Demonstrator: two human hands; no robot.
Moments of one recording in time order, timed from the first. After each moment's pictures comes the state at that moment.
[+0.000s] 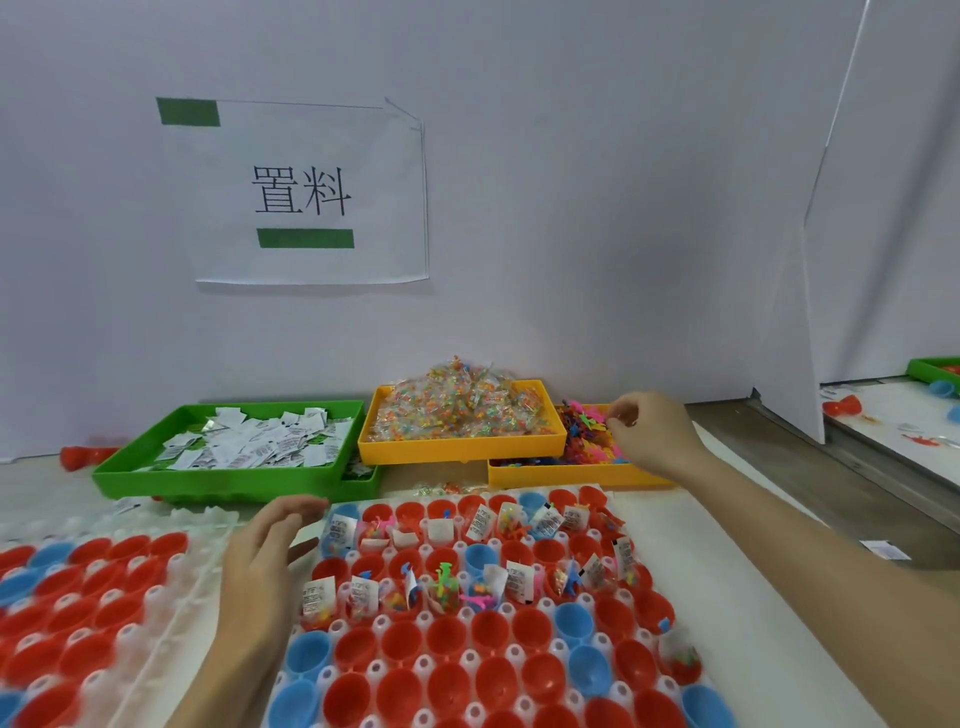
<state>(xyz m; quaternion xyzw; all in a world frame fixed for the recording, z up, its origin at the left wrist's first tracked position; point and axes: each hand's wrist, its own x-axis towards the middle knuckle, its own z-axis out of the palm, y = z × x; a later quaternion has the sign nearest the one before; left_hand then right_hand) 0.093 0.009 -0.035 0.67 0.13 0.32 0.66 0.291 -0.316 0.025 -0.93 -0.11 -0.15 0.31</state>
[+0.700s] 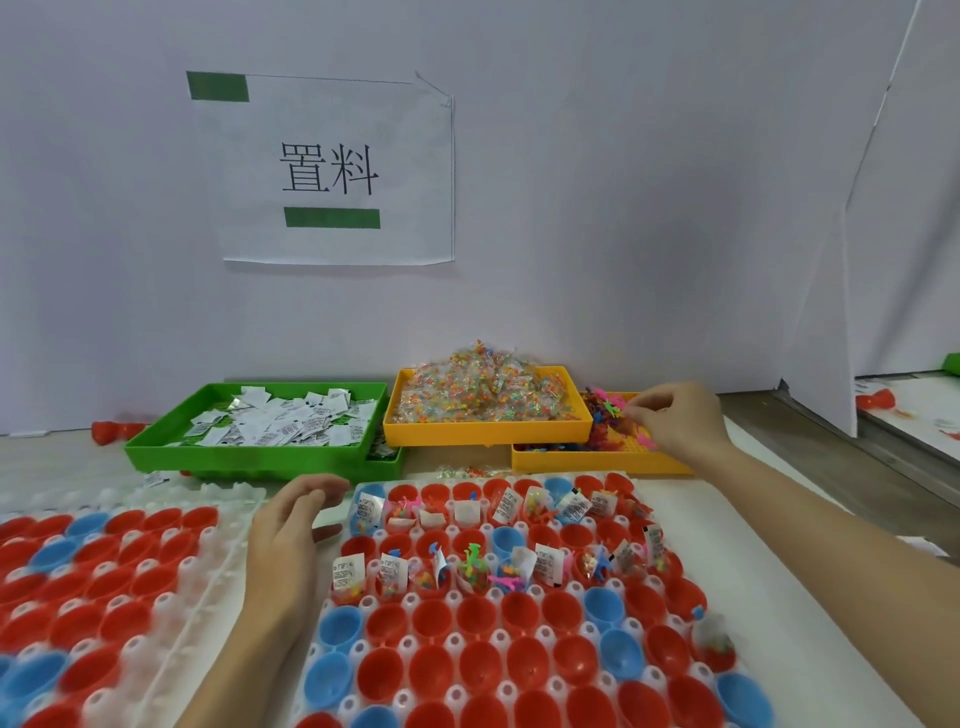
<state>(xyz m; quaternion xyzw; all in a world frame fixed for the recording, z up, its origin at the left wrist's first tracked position) 0.095 0.016 -0.039 0.67 0.16 0.34 0.64 0.298 -0.310 0.015 -0.90 -0.07 -0.17 0.40</state>
